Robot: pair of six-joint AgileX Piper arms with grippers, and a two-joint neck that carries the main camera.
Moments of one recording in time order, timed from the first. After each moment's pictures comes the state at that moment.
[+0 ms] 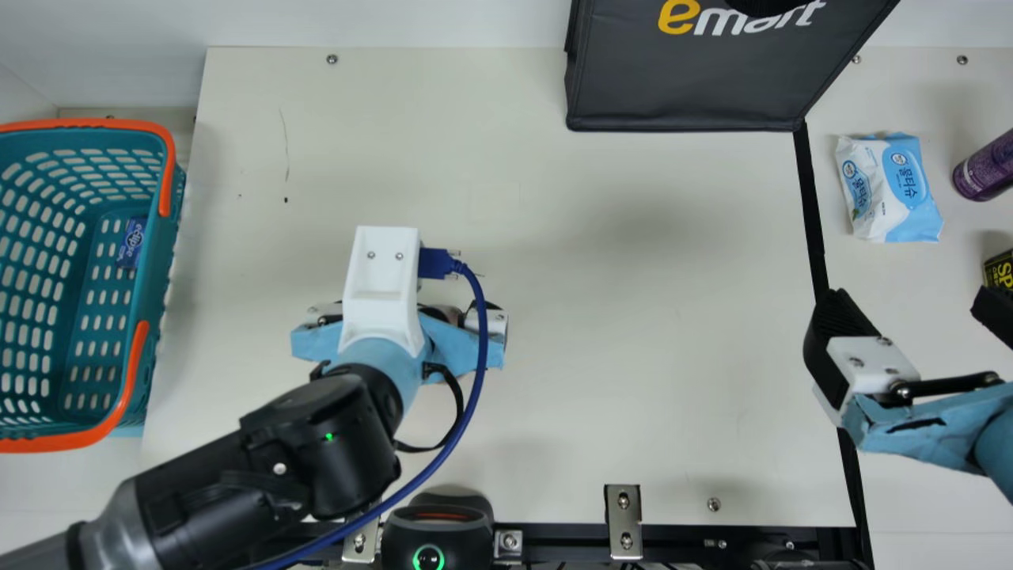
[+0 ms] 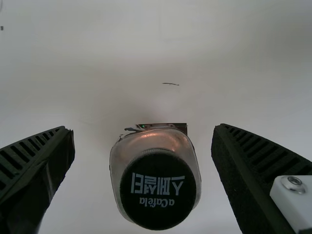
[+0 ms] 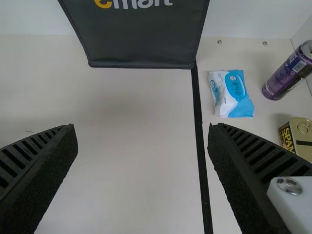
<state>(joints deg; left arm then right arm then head) -64.2 83.4 -62.9 30.8 60.0 -72.8 0.6 42.7 -69.8 -0.8 69.5 0.0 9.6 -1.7</state>
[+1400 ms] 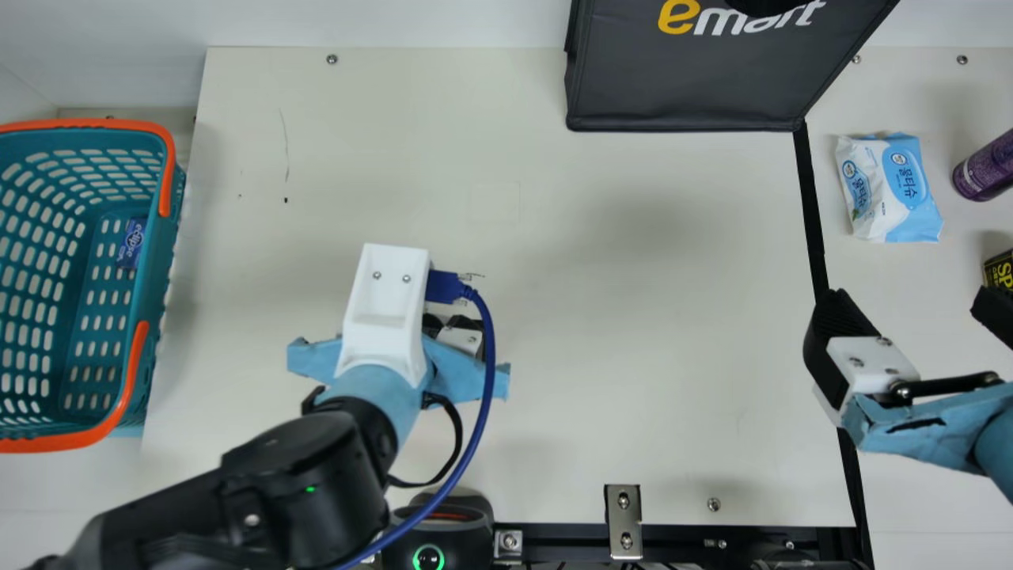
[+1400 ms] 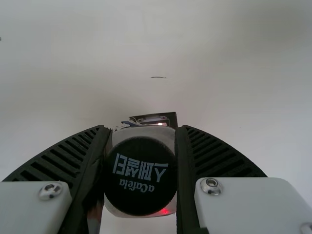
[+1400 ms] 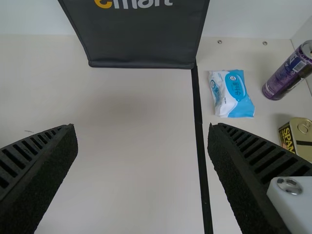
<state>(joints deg) -67.1 78.2 -63.8 27.8 61.7 -65.7 0.6 42.7 -69.8 -0.8 69.5 0.0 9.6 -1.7</state>
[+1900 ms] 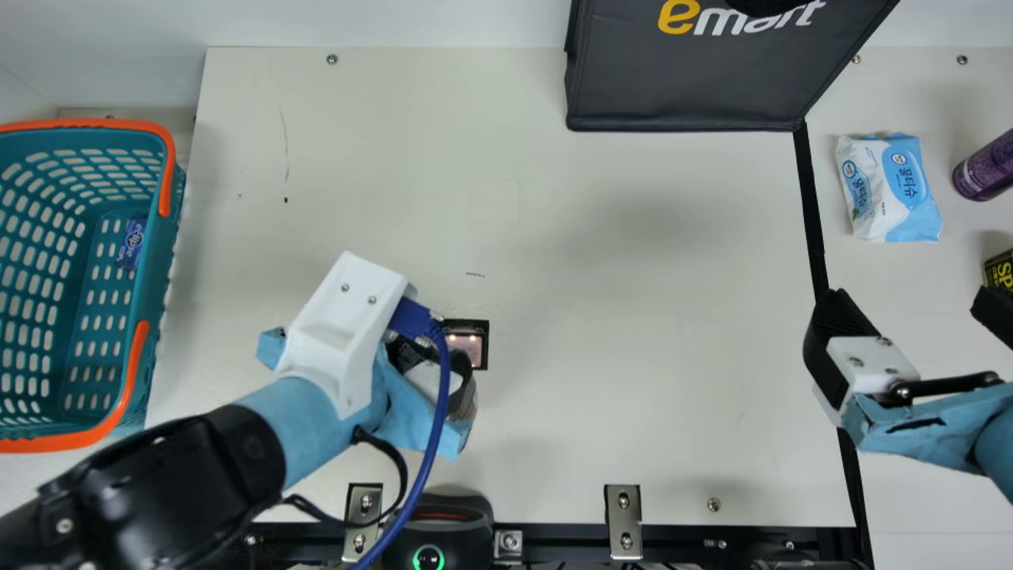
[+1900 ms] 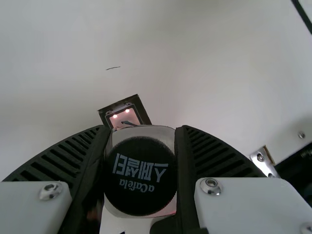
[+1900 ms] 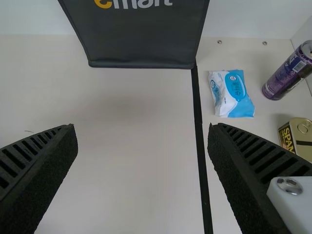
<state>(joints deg) -59.8 66.7 -60.3 9.6 55.4 -34.9 0.6 42.7 -69.8 -0.8 69.5 0.0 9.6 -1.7</state>
